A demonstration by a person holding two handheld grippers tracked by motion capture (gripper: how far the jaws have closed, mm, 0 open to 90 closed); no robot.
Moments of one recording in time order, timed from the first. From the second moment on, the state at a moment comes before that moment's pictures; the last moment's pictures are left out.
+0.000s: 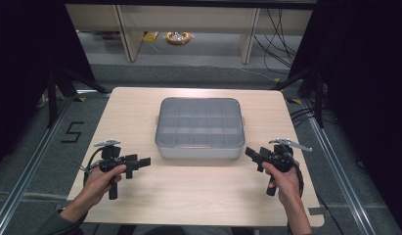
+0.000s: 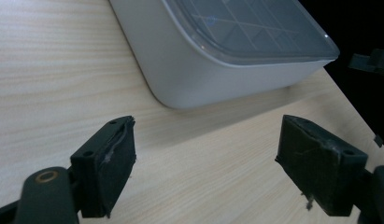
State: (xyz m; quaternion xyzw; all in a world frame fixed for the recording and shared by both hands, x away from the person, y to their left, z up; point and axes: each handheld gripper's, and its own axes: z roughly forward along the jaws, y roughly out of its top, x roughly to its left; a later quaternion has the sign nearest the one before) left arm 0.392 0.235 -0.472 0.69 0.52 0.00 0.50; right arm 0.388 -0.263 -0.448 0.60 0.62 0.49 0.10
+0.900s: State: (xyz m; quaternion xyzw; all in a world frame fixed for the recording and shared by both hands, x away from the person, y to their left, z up) left arm 0.464 0.215 -0.440 0.66 0.54 0.03 0.52; right arm 0.451 -0.252 -0.436 0.62 0.60 0.50 0.10
